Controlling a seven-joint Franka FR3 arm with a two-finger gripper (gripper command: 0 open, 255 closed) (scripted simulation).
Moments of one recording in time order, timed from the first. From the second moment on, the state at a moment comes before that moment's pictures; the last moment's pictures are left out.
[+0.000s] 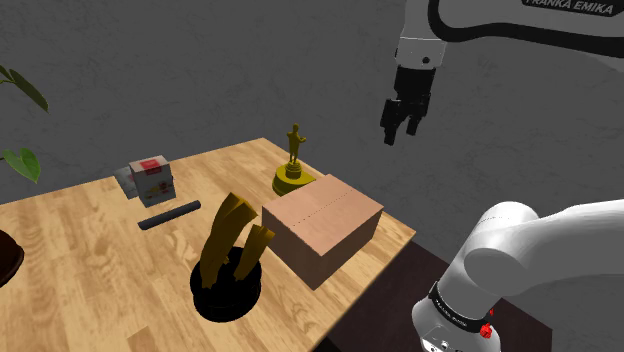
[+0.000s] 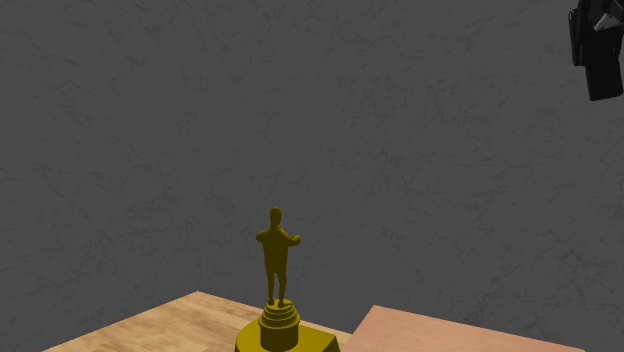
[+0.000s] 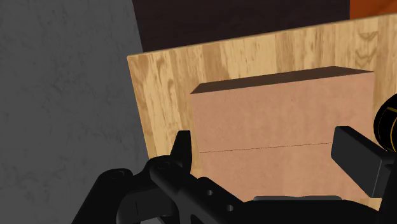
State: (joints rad) arm -0.02 -0.78 0.03 -2.30 -0.05 1.44 0.11
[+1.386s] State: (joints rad) arm -0.02 -0.25 -0.07 -2.17 -0.05 2.05 -0.03
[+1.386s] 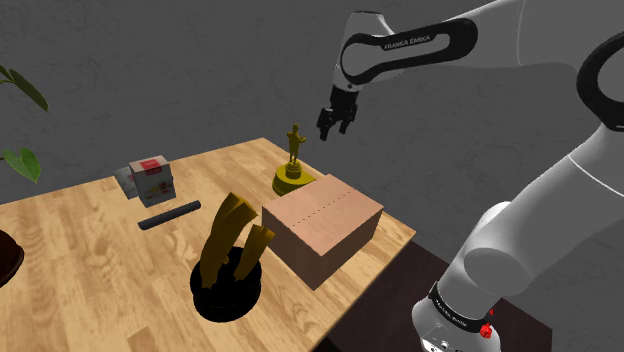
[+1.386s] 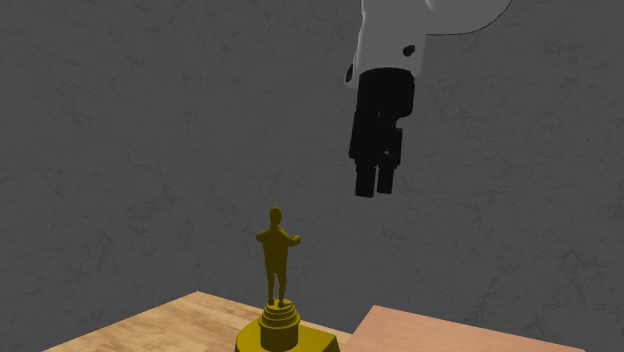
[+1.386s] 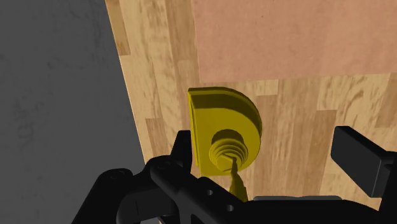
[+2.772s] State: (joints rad) arm -0.03 0.17 -0.09 -1.92 0.04 2.34 -0.15
